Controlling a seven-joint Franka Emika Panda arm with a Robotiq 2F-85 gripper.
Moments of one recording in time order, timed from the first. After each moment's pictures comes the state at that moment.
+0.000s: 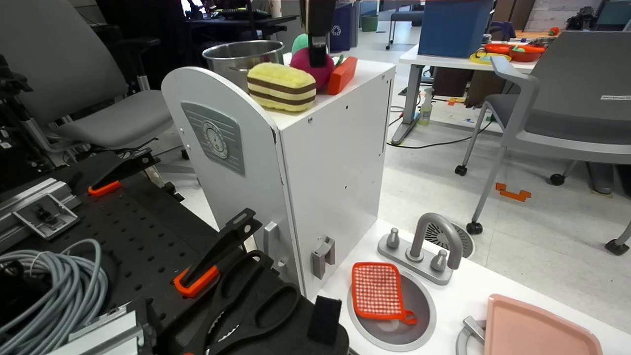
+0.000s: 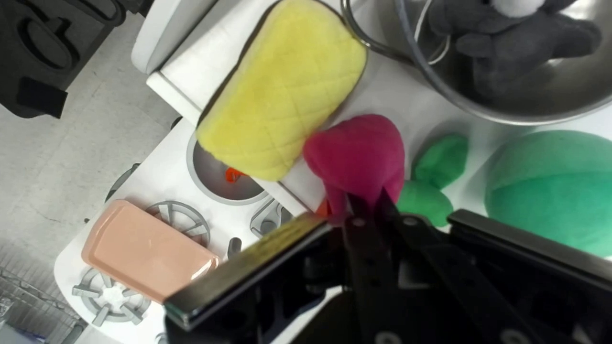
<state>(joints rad) -0.07 0.21 -0.09 -2.19 0.05 2.39 0.54</state>
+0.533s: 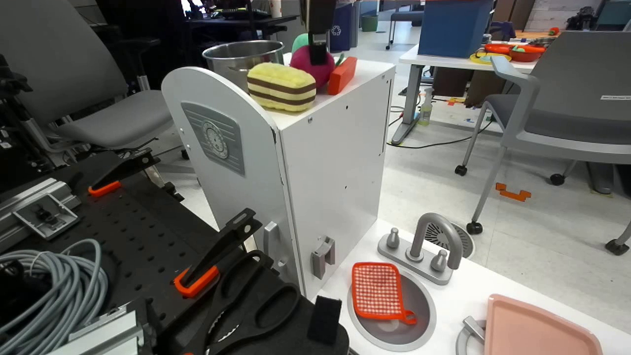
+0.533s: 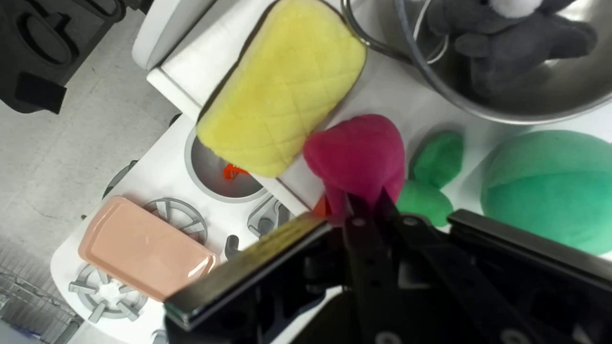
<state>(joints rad) -0.07 0.20 -0.09 -2.19 0.05 2.39 0.53</state>
